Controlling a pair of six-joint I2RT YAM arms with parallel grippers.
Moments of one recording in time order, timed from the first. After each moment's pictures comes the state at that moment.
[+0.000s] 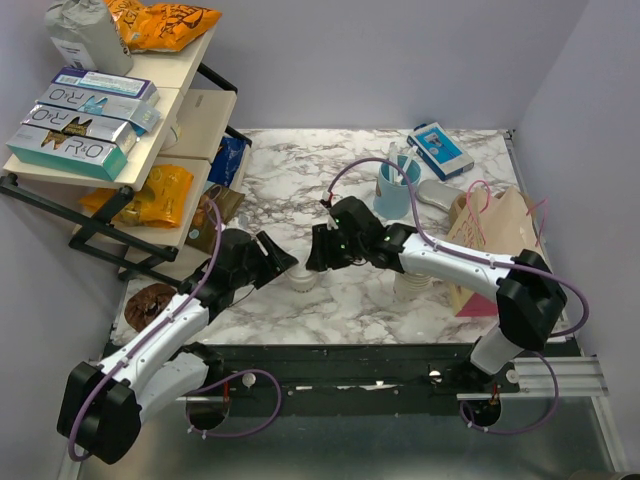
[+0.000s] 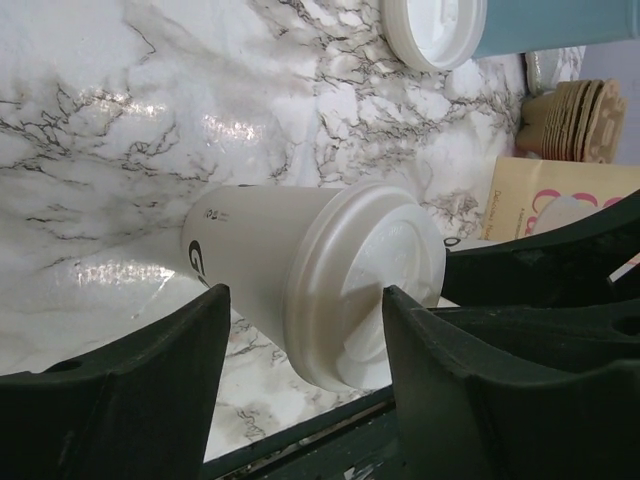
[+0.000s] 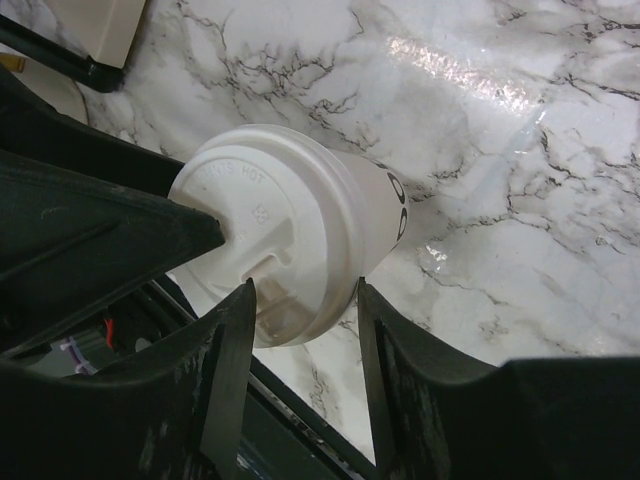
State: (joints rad) left arm -0.46 0.92 0.51 -0.21 0.12 -0.99; right arm 0.89 1.62 1.15 -0.28 -0.11 0.57
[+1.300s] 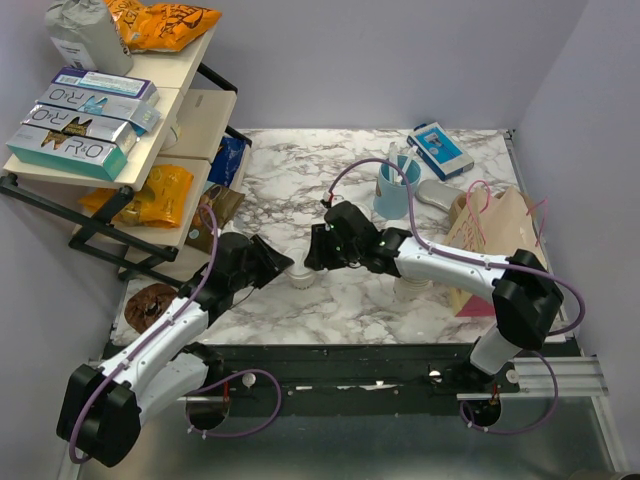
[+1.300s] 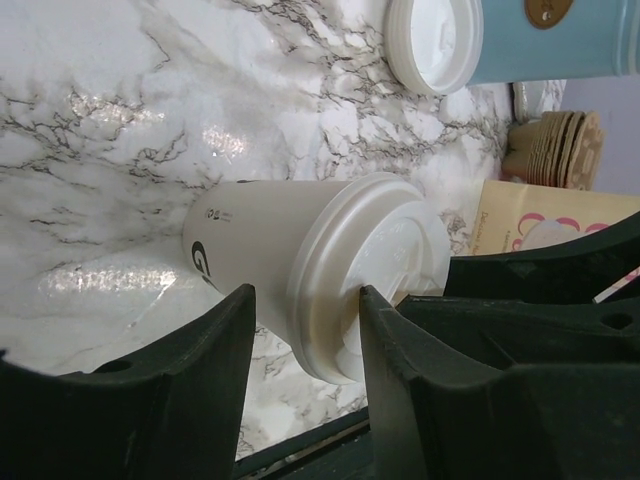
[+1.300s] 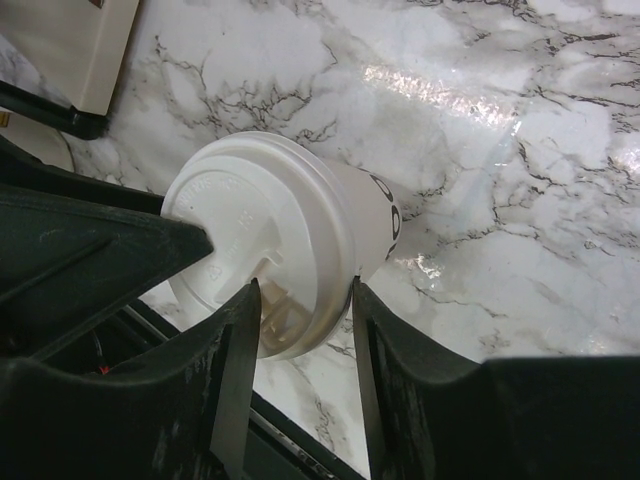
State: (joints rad) left arm -0.46 0.92 0.47 -0.17 0.09 -1.05; right arm 0.92 1.64 1.14 -0.24 0.01 0.64
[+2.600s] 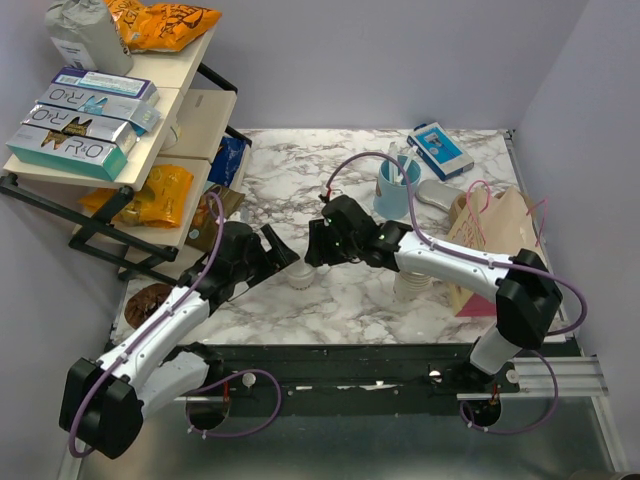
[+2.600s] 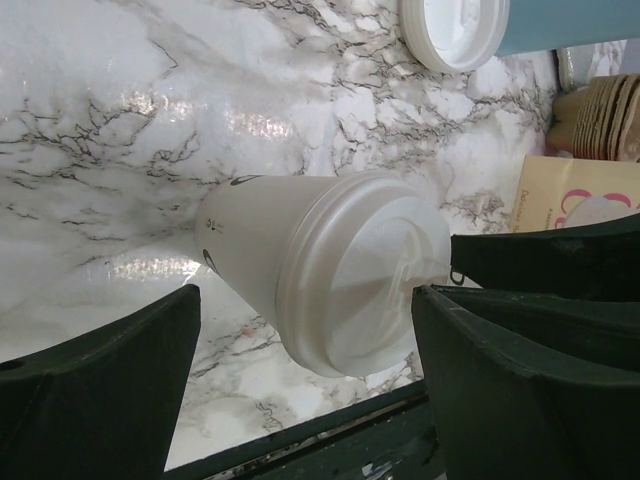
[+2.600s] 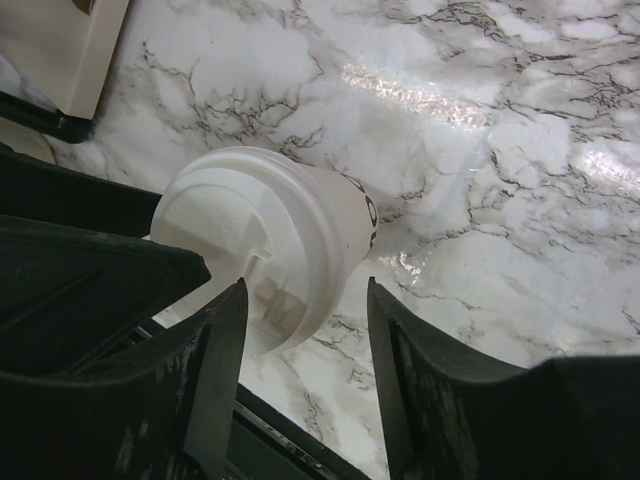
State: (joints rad) left arm -0.46 0.96 0.60 -0.32 0.09 -0.93; right arm 0.93 1.63 1.23 -0.35 0.05 0.61
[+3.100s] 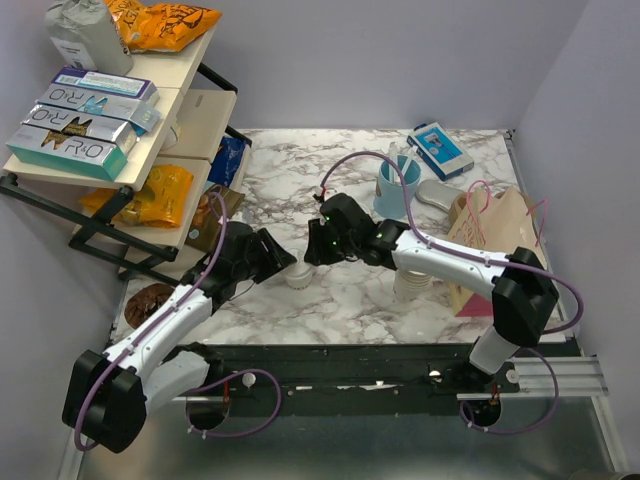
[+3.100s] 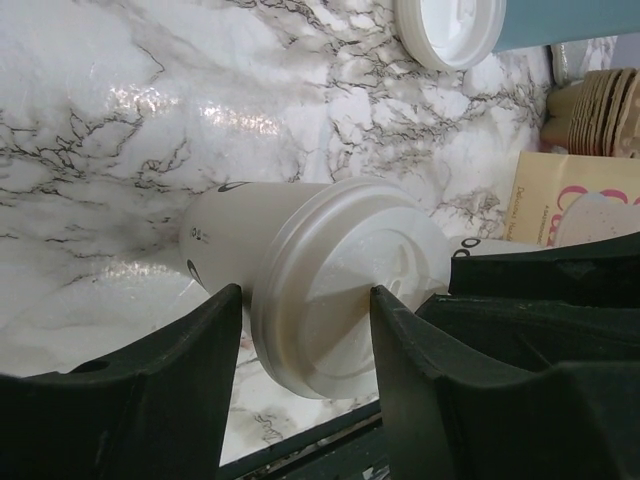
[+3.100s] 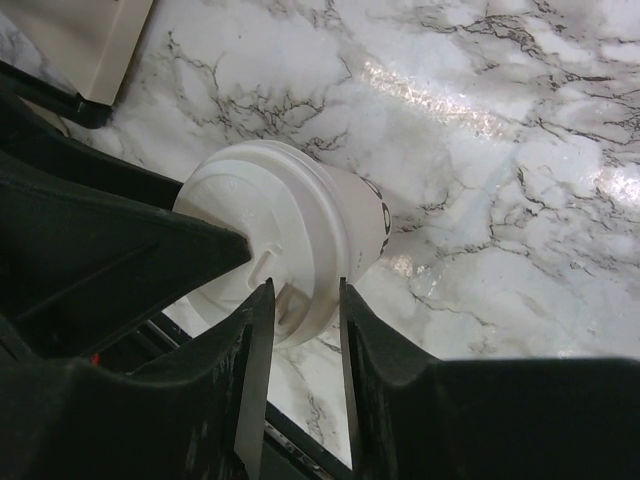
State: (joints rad) left arm -0.45 0.99 0.57 -0.23 0.14 -0.93; right arm 0.93 1.66 1.24 -0.32 -0.02 0.57
